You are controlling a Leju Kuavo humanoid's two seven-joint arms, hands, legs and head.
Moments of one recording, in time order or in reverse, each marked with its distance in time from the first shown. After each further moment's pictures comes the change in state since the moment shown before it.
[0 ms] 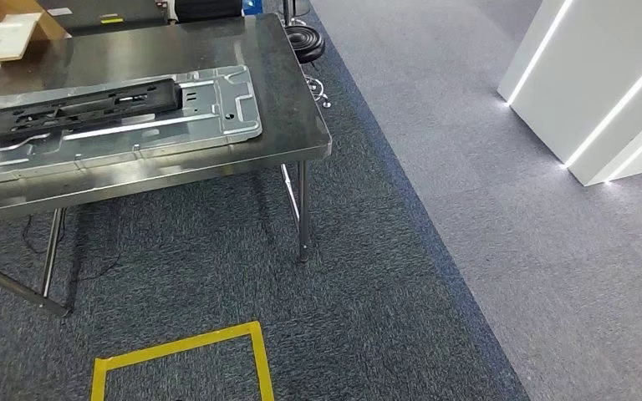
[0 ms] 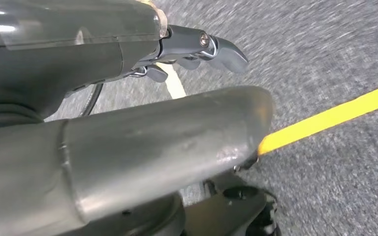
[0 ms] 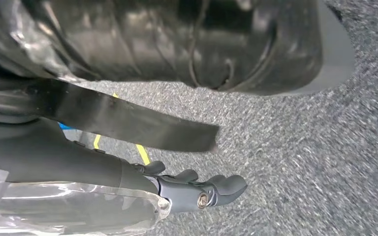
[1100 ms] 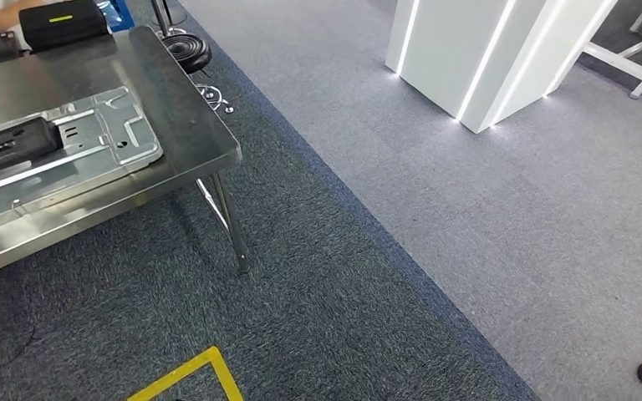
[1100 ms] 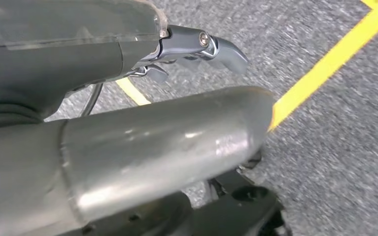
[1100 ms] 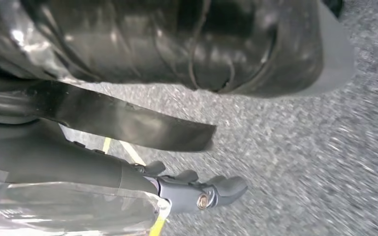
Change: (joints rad) left arm 0.007 0.005 0.001 0.000 -0.009 -0.025 -0.004; right arm 0.005 0.000 0.030 0.002 0.074 -0.034 -0.038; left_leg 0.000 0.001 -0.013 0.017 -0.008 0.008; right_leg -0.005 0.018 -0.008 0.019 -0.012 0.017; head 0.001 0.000
